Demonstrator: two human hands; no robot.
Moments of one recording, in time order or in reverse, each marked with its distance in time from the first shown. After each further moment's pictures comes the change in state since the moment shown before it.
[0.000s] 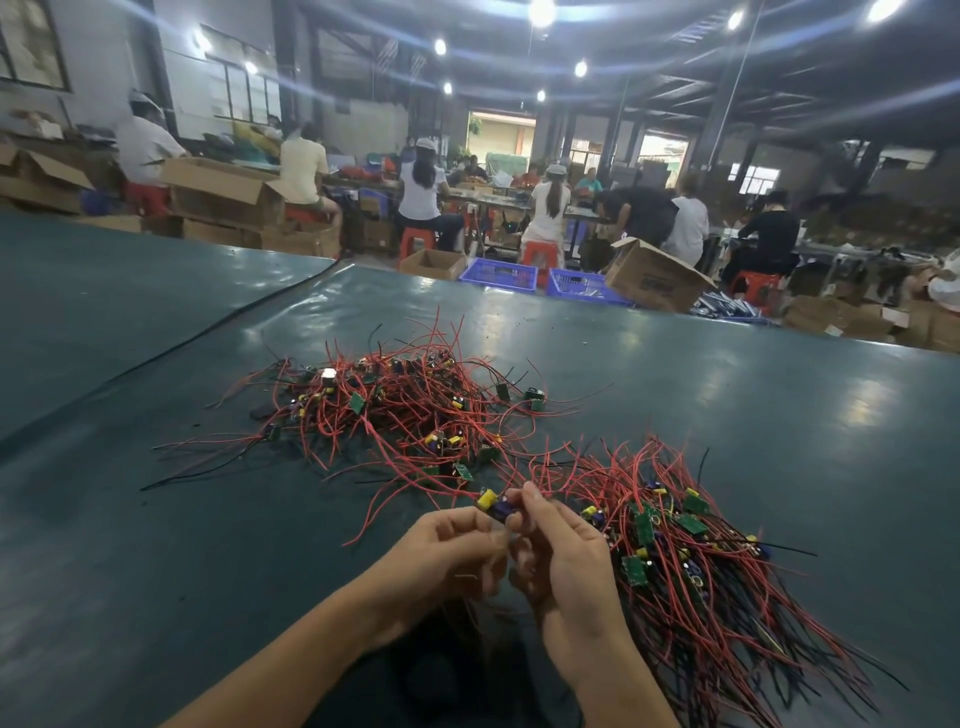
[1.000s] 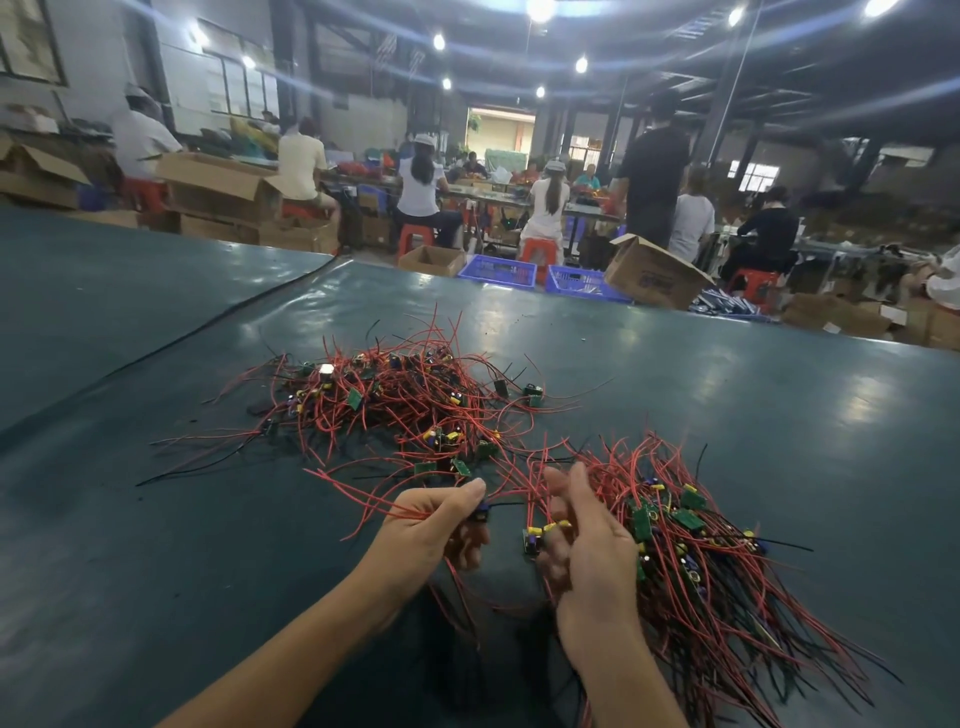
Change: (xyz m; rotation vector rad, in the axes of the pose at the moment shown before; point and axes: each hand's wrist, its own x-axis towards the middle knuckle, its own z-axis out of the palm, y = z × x) left_hand 0.000 0.006 0.004 0.091 0.203 0.246; right_hand 0.008 -0.001 -0.011 -0.003 0.244 -0.087
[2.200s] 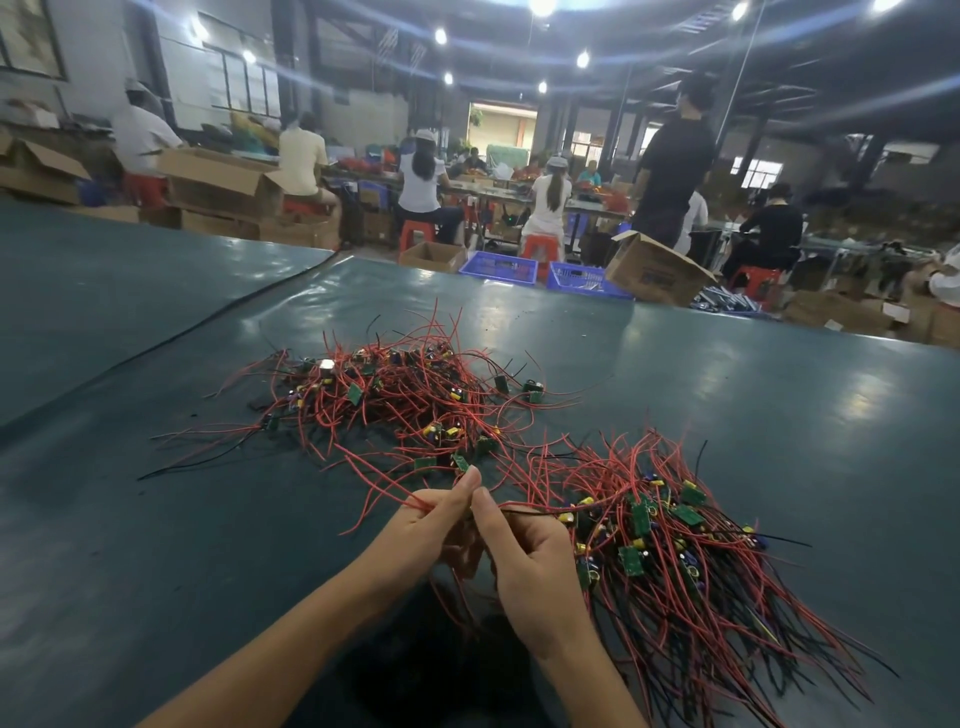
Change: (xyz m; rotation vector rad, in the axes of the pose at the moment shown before) left_hand 0.001 0.000 -0.002 -0.054 -0.147 -0.050; right_hand -0.016 0.018 0.015 -0.371 -0.420 -0.318
